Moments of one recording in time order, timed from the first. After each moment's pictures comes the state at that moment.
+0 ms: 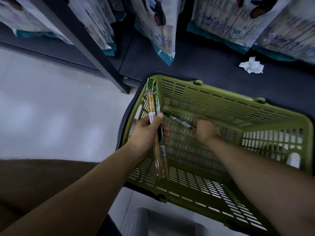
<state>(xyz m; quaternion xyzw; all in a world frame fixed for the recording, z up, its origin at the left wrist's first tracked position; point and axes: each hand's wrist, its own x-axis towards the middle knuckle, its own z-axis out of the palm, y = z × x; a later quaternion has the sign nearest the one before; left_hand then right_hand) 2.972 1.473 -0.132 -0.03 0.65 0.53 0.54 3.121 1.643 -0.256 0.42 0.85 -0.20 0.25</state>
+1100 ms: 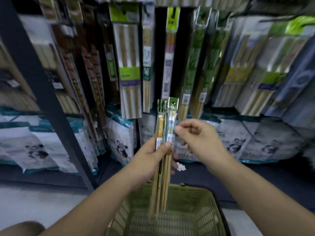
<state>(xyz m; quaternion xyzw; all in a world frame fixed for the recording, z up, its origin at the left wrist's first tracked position) 3.017 1.563 0.186 0.41 0.51 0.57 0.49 3.159 1.655 0.228 0.35 0.70 -0.49 -0.38</state>
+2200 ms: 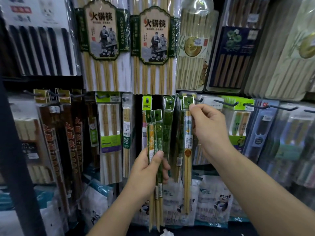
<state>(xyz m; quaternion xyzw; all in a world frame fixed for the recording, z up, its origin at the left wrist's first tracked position) 3.023 1.643 0.290 0.49 0.46 0.66 0.34 3.157 1.731 0.393 0.29 0.62 -0.41 -0.61</state>
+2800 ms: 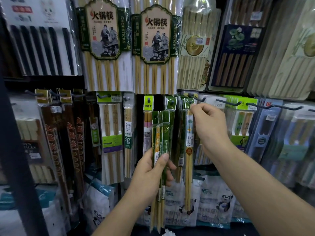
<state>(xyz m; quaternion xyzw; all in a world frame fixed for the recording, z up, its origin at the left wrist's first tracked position) 3.028 1.643 0.286 0.48 0.46 0.66 0.36 3.151 1.752 0.389 0.31 0.62 -0.36 -0.62</state>
